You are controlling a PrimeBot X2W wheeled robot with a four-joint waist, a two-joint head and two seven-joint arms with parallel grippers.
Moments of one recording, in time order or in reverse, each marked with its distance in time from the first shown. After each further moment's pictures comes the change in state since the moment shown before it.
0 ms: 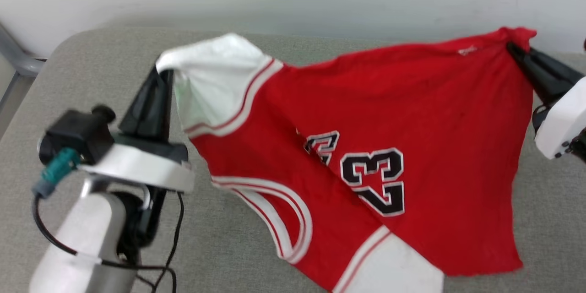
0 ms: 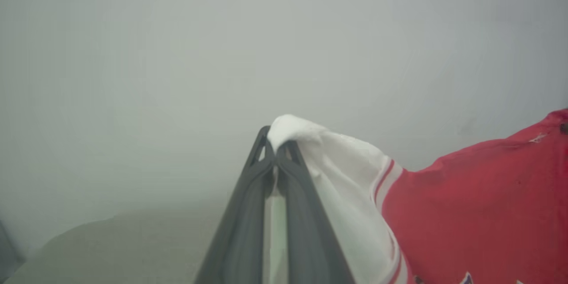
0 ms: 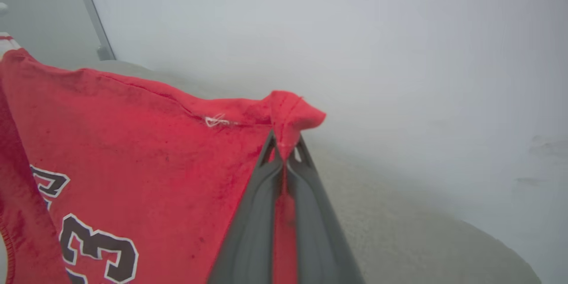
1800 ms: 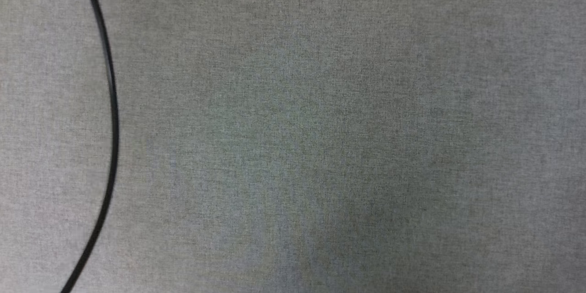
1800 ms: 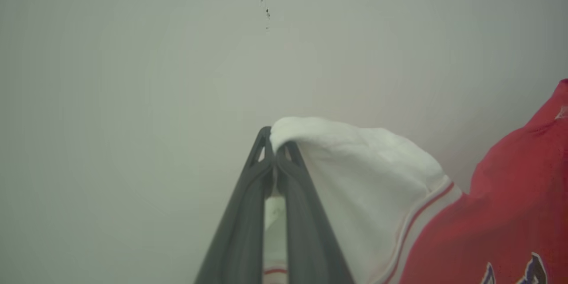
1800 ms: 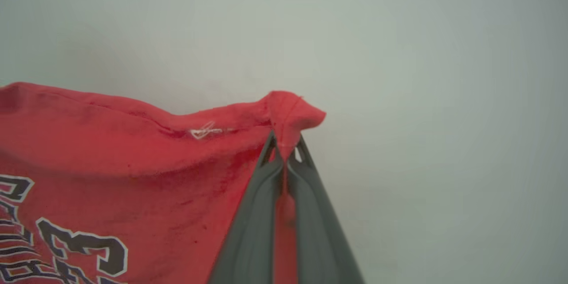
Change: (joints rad) left arm -1.409 0.017 -0.108 0.710 0.089 -0.207 0.002; right arm -1.199 0.160 0.128 0.672 -0.181 0.000 -0.202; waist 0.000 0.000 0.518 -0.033
